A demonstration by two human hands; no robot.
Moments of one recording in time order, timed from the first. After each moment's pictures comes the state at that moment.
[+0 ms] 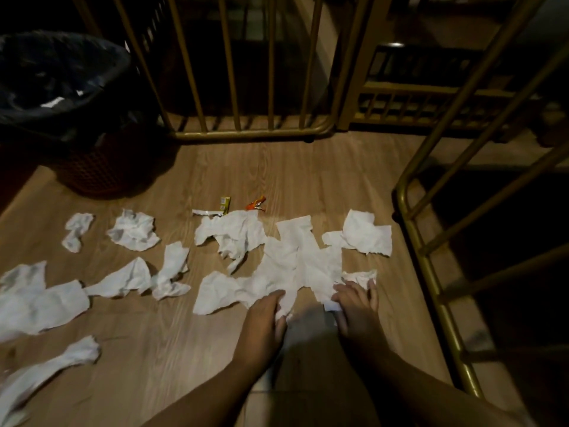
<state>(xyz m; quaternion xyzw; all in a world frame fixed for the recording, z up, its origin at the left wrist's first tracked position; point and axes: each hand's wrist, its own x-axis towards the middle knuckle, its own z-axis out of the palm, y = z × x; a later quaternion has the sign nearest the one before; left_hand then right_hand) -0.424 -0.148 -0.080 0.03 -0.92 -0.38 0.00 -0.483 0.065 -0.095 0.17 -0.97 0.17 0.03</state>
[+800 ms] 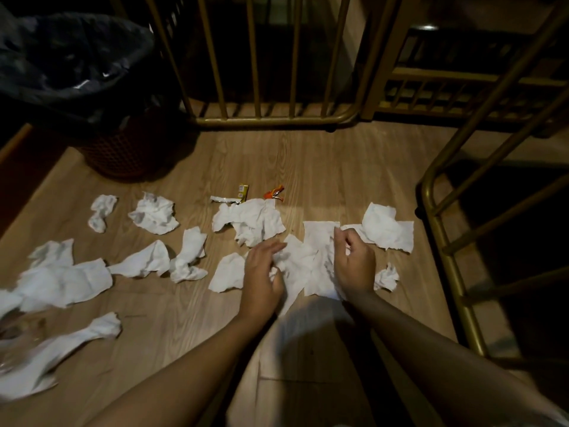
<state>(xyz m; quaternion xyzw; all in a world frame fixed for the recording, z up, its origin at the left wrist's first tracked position) -0.468 -0.175 -0.052 0.09 -0.86 -0.48 0.13 -0.546 -0.013 -0.050 0.03 -0.86 0.49 0.12</state>
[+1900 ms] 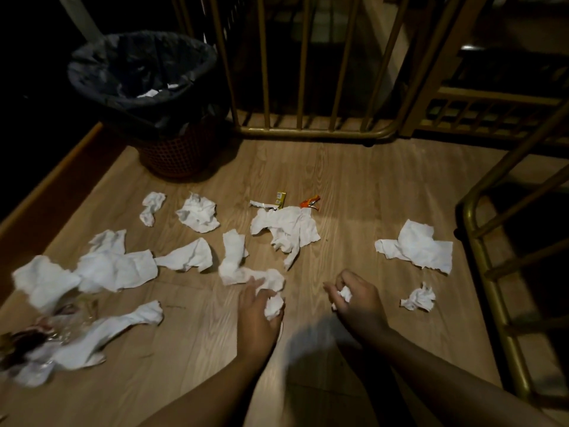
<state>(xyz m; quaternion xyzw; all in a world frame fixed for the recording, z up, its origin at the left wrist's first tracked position) -0.398 -0.219 -0.104 0.21 -0.90 -0.37 0.13 -0.502 -0.031 -0.067 0.18 -0.90 0.39 -0.04</state>
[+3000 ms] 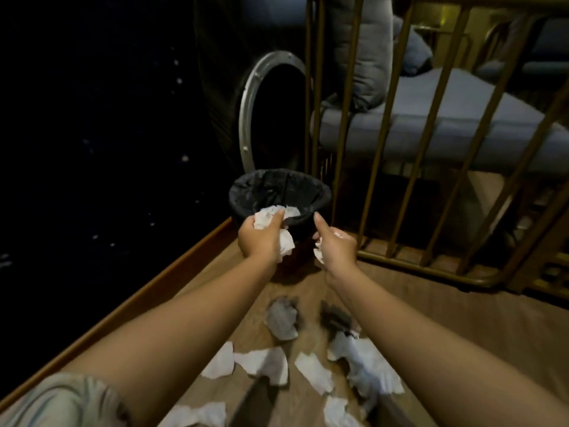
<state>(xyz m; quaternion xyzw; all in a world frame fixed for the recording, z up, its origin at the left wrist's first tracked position) -0.554 -0.419 0.185 0.43 -0.56 -0.57 0.42 -0.609 -0.320 0.187 0.03 -0.65 0.73 -0.20</state>
